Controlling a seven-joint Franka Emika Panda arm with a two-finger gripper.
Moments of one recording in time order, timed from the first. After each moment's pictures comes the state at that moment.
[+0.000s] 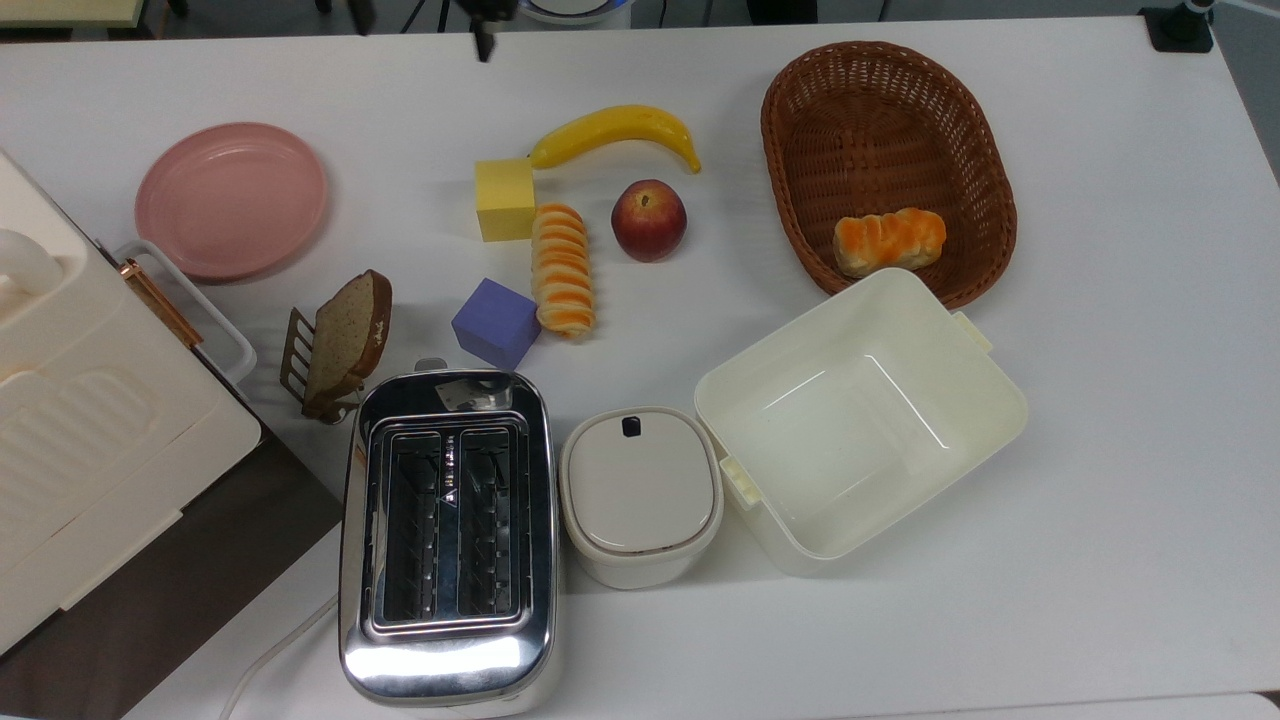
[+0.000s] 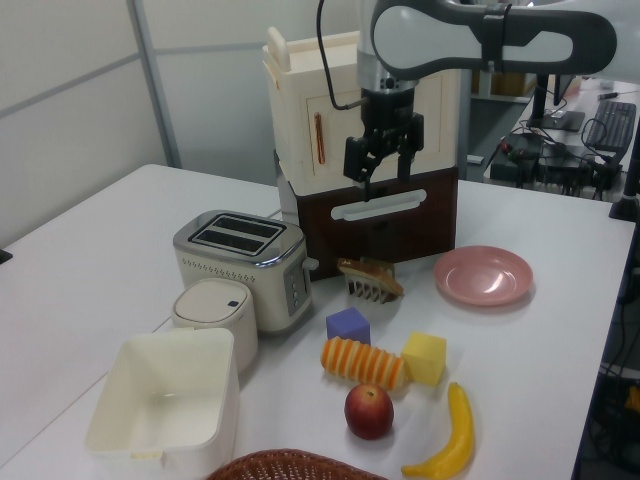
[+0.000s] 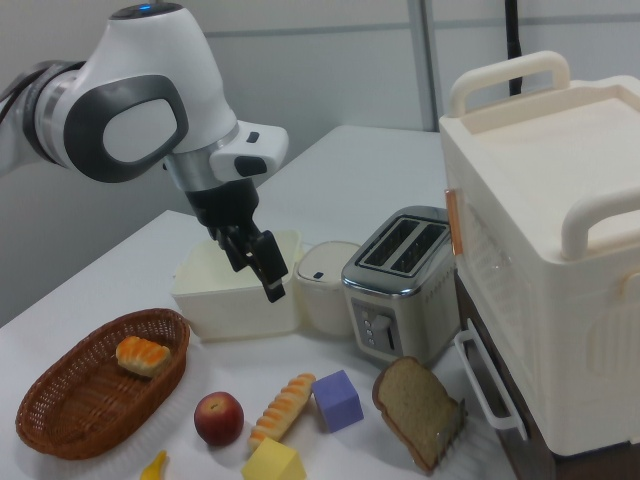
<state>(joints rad) -0.01 0.02 -0.08 -1.56 0.00 1.64 0.16</state>
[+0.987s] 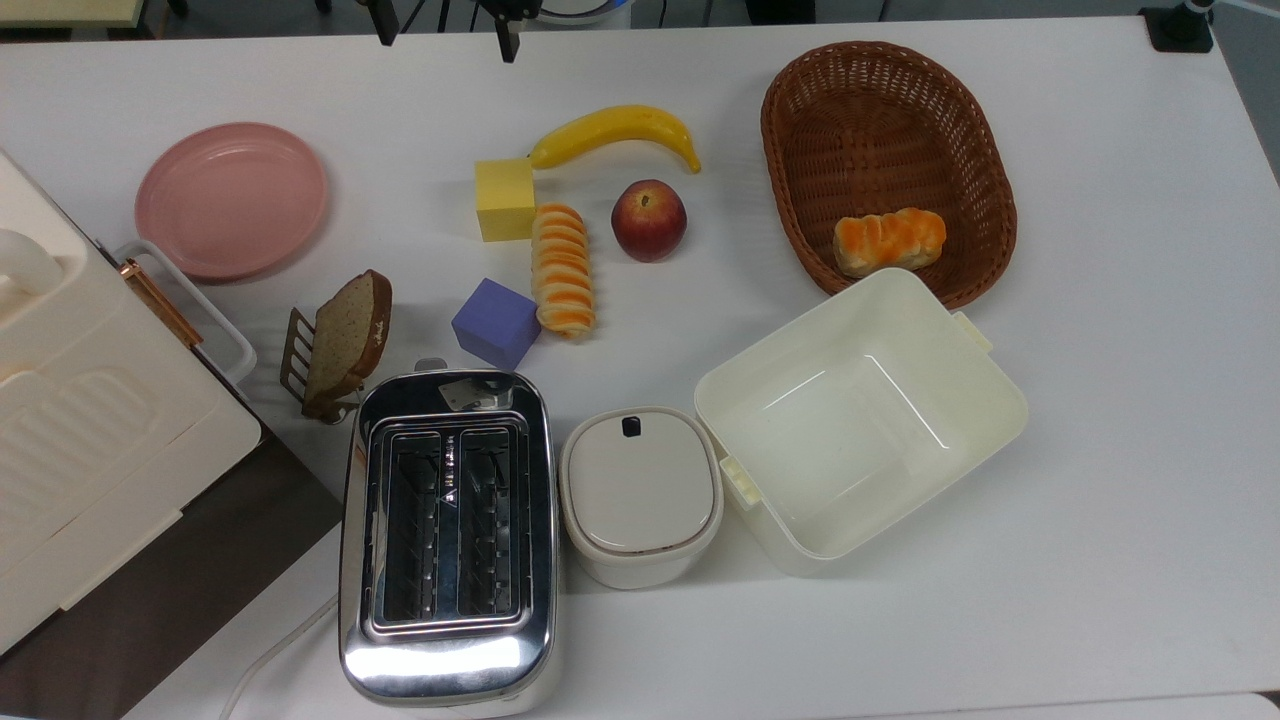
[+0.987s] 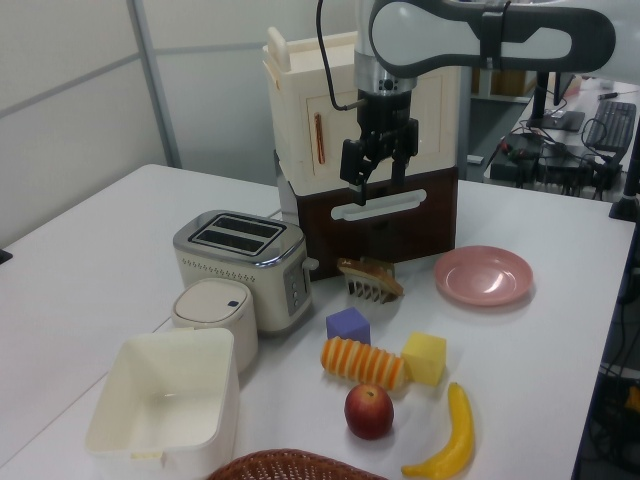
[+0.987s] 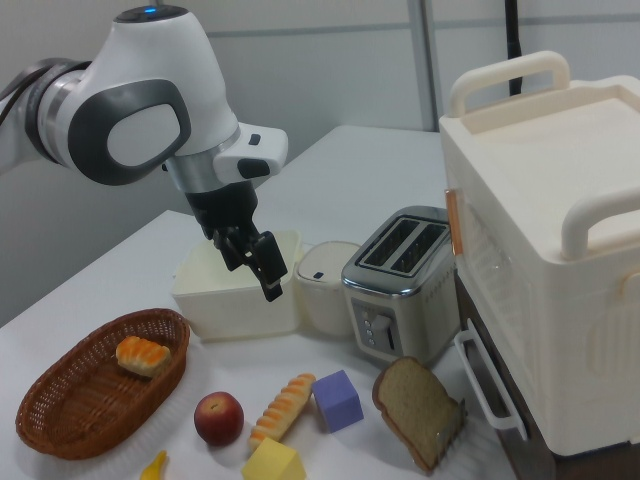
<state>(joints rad) 0.05 0.02 -0.15 -1.56 0.04 1.64 0.11</state>
